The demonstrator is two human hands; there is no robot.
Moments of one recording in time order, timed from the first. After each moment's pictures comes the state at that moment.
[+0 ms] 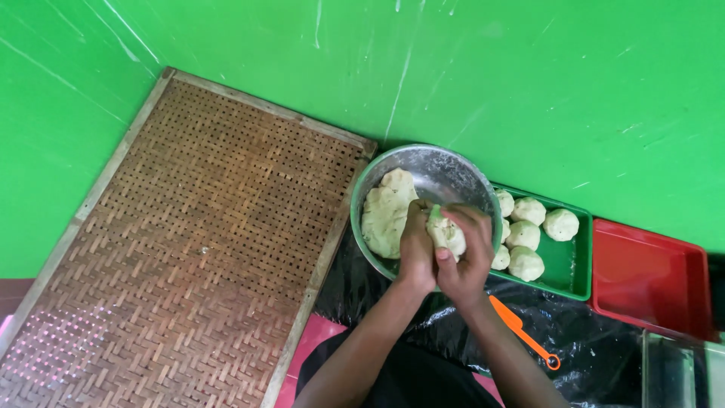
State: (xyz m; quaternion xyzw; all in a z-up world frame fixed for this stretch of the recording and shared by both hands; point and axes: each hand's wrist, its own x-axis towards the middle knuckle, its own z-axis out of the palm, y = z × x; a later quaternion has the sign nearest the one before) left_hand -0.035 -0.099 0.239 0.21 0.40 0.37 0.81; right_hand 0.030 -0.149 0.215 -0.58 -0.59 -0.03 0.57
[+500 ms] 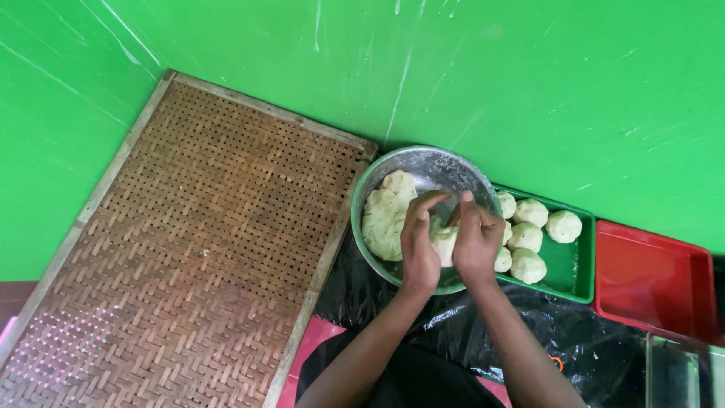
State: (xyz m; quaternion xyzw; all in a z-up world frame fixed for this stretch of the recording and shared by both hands) left_hand -0.020 -0.102 0.204 0.45 0.26 0.58 0.63; right_hand 0.057 -0.128 0.202 -0.65 -0.36 0.13 0.65
